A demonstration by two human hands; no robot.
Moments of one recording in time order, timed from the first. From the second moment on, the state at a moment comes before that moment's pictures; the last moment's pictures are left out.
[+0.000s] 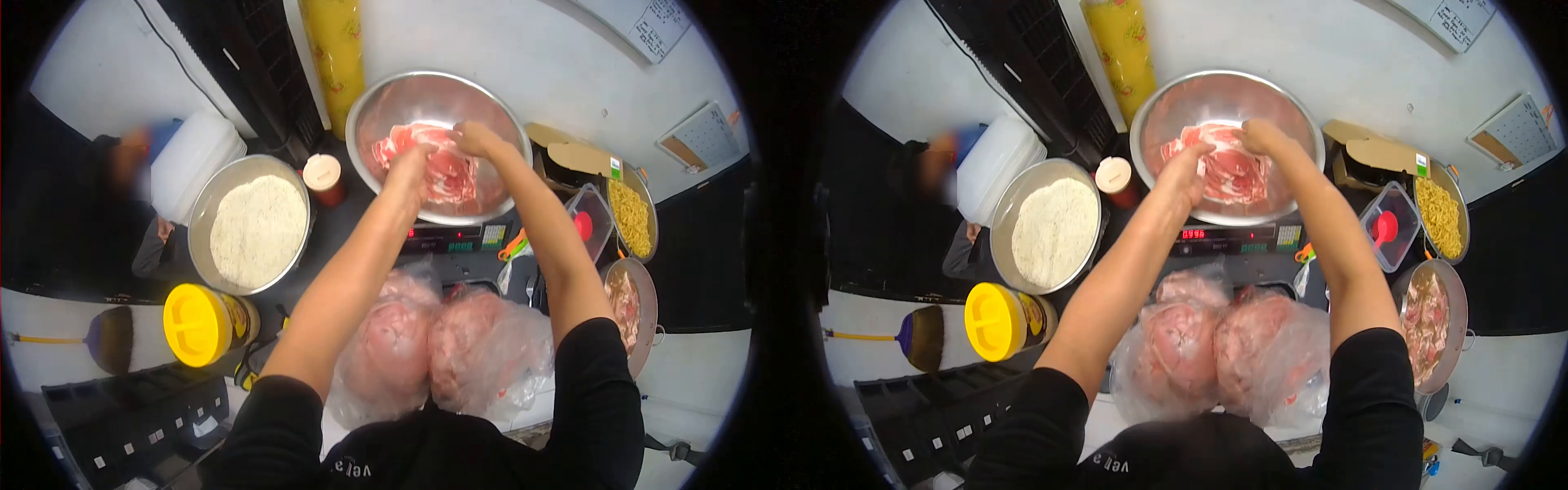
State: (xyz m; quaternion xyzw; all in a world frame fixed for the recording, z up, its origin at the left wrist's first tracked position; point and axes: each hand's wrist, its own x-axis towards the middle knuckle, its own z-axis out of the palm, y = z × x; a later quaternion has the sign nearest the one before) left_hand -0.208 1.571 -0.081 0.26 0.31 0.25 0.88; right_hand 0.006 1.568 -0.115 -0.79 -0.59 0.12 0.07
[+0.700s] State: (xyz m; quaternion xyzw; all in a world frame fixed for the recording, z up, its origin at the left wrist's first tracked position) left_hand -0.104 1.601 -0.182 0.29 0.67 0.20 0.65; right_hand 0.039 1.631 -0.181 -0.79 -0.48 0.37 0.04
